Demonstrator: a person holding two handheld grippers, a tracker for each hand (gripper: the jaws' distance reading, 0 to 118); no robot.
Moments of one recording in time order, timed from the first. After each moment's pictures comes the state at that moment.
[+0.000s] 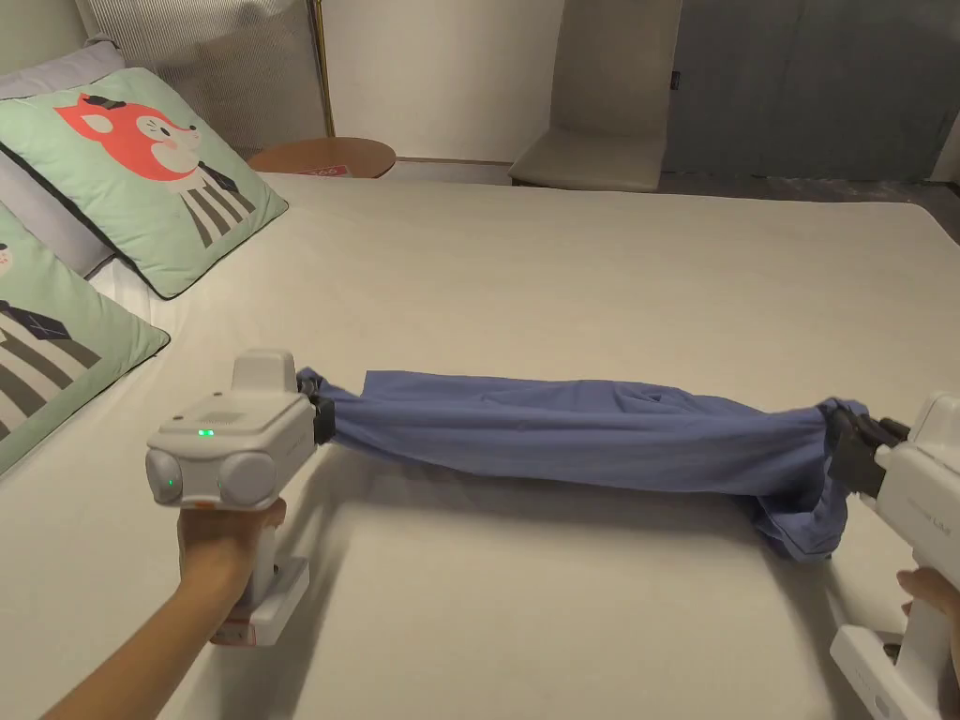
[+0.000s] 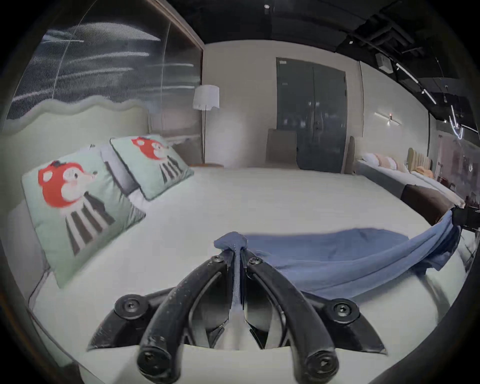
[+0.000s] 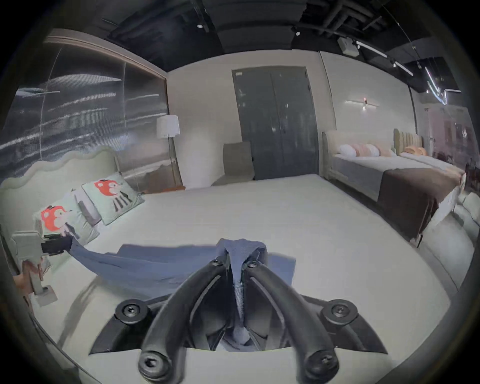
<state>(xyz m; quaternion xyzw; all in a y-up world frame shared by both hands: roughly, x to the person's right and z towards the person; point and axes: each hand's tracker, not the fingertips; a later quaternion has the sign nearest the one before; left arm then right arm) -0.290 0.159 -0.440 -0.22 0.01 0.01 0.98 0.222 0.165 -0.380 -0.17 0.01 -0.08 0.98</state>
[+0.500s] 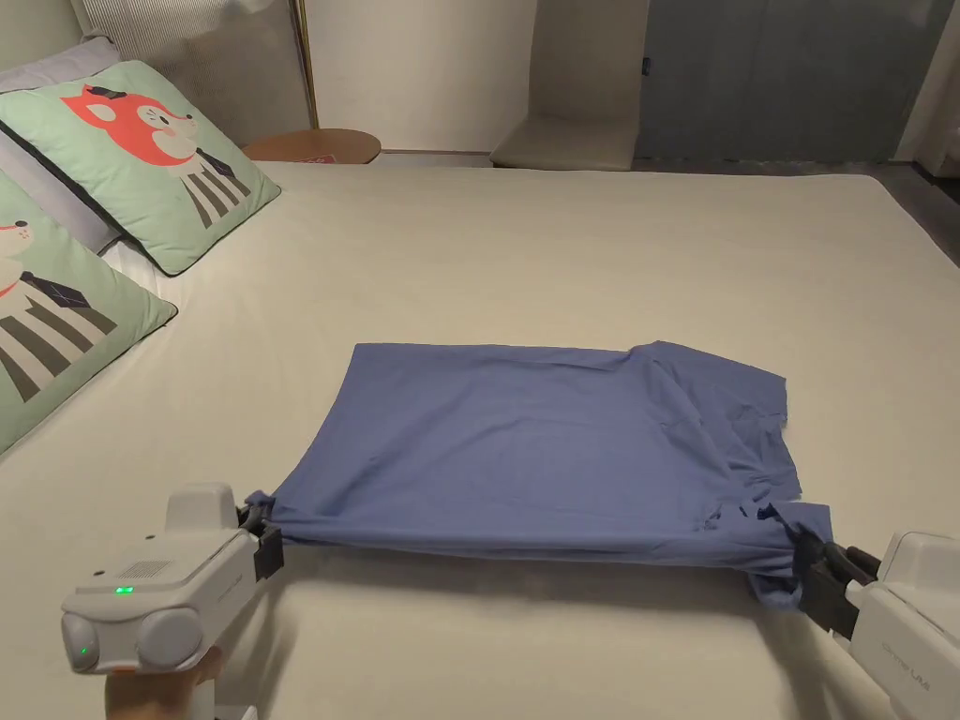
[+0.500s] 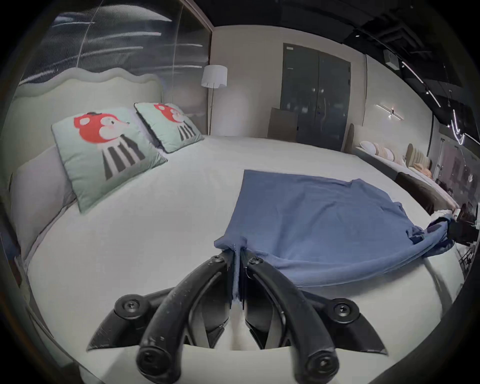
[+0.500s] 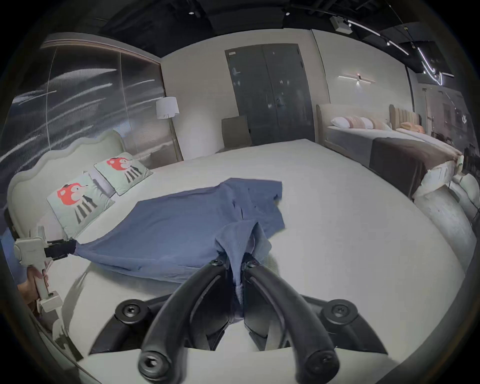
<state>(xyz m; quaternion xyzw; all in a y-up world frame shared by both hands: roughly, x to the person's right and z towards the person) -0.327 0.104 -0.263 -0.27 0.01 0.04 0.96 0.203 0.115 -0.198 -0.23 0.02 -0.11 0.97</state>
